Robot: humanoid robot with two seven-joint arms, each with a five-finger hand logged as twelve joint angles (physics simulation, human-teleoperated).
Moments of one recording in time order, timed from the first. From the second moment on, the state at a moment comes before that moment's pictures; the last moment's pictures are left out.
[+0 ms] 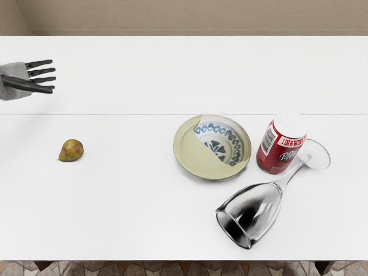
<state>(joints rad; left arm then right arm) -1.07 0.67 -0.22 -0.52 -0.19 -0.61 0.26 0.09 0.00 -0.07 0.28 0.04 0.06 -0.07</state>
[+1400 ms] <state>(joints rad) -1.17 0.85 0.26 -1.64 0.52 0.61 0.27 0.09 0.00 -0.07 0.28 0.05 0.06 -0.08</state>
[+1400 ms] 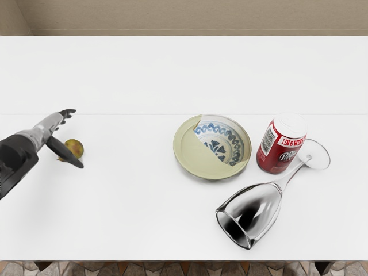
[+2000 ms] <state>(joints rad) -1.15 0.82 0.29 -1.63 0.57 0.61 0.27 0.09 0.00 -0.07 0.28 0.05 0.06 -0.08</state>
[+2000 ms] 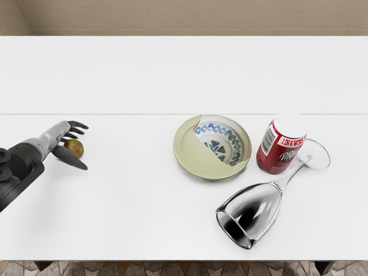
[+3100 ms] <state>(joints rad) -1.15 0.81 0.30 -1.60 0.58 0.61 0.27 0.09 0.00 -0.07 0.28 0.05 0.06 -0.08</state>
